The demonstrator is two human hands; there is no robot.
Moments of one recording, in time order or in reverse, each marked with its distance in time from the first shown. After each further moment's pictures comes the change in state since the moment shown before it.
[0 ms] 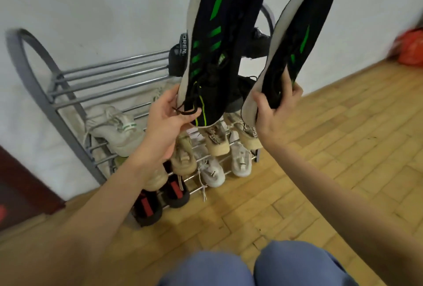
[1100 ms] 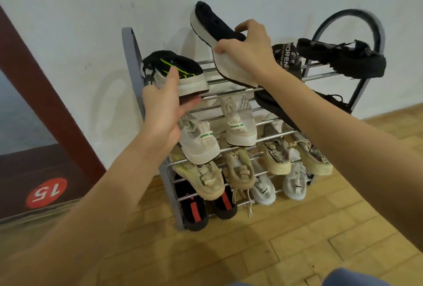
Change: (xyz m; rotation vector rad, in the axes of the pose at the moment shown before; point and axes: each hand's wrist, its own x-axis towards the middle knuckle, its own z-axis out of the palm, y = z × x) left_hand 0.029 0.064 -0.129 -0.217 0.578 -0.108; right_hand 0.032 -0.114 0.223 -0.268 -0.677 0.004
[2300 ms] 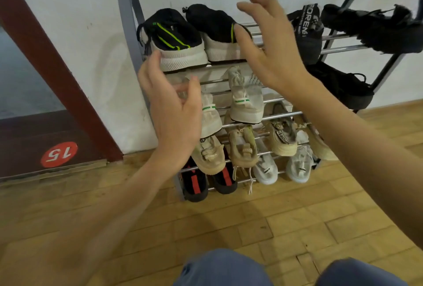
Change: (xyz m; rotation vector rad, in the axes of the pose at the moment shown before) left_hand -0.034 -0.058 -0.013 0.598 0.123 0.555; right_hand -0.039 0.049 -0.002 -0.268 0.050 -0.532
